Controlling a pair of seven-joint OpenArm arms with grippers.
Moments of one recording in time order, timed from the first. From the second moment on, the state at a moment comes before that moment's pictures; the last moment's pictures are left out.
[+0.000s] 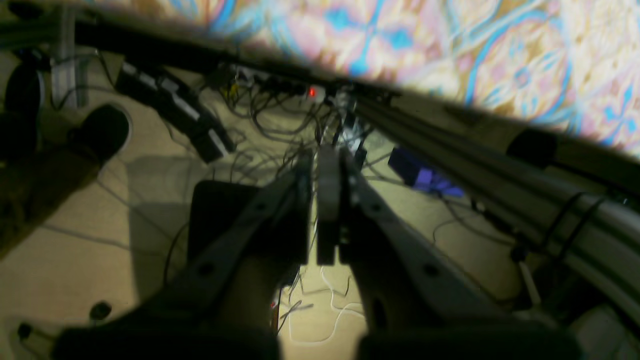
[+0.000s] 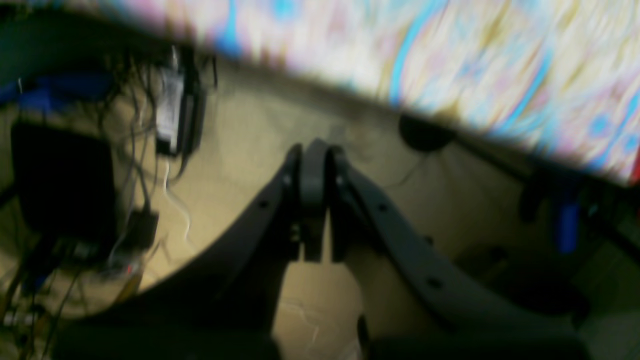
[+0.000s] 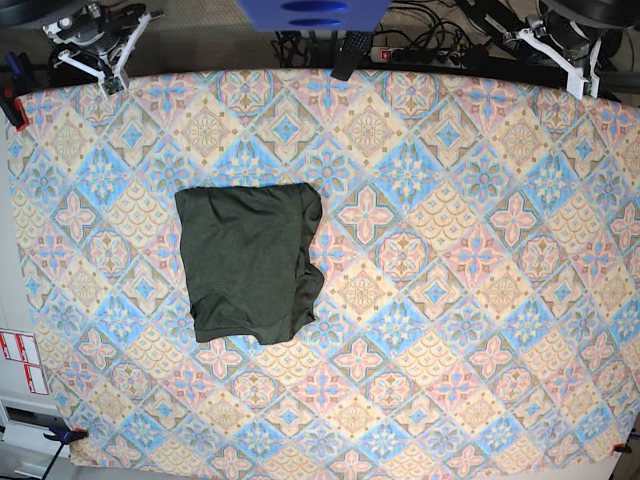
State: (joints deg) left arm 47.1 -8.4 -42.3 112.6 -40.1 -20.7 66.2; right arm -44.7 5.2 31.5 107.7 -1.0 41.3 -47.0
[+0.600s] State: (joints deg) left arm 50.5 -10.5 -21.1 88.8 -19.0 -20.7 43.5; right arm -44.5 5.2 31.3 72.8 -2.0 40.8 -33.9
